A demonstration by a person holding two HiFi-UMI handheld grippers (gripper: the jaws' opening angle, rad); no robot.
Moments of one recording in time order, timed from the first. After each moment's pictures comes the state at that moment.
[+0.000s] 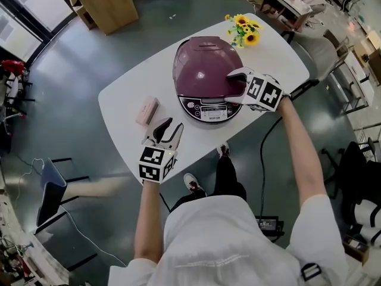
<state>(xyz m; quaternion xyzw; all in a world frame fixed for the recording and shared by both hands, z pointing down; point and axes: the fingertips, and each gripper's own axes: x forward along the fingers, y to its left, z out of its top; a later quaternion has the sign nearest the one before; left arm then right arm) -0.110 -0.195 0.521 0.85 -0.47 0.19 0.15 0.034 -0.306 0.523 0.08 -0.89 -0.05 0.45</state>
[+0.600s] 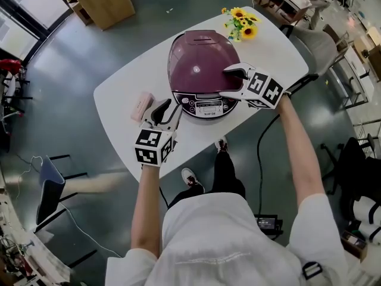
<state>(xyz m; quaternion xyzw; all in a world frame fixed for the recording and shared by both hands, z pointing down) -0.098 -0.240 0.503 0.85 -0.49 0.15 0.15 0.033 -0.307 0.519 0.10 -0.92 -0.01 0.38</state>
